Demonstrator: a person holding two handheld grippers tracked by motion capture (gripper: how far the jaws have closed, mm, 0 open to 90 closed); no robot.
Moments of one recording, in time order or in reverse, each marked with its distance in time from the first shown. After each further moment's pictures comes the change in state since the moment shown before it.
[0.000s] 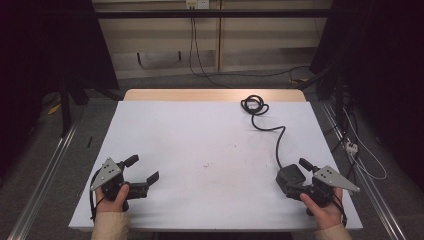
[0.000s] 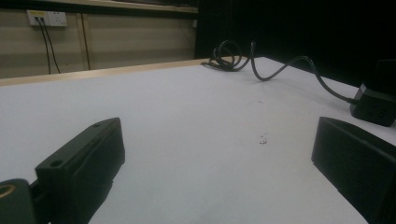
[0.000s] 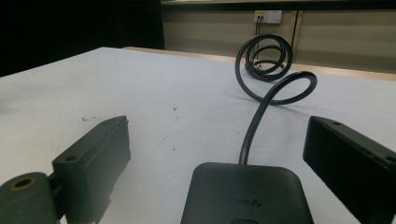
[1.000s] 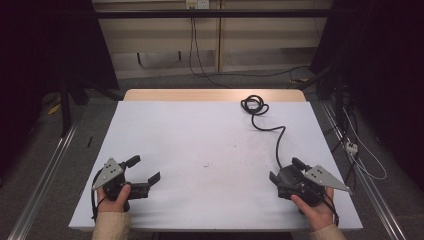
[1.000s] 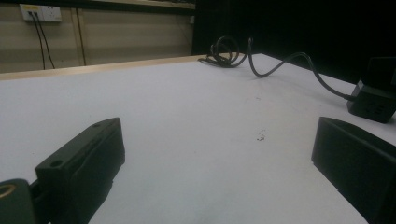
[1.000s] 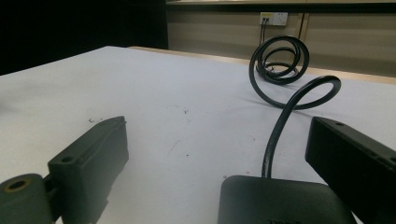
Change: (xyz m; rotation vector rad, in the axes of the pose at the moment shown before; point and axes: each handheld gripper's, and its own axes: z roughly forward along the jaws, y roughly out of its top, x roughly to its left) left arm 0.000 -0.002 0.003 0.012 -0.013 -0.003; right arm 0.014 -0.001 0.013 -0.008 0.009 -0.017
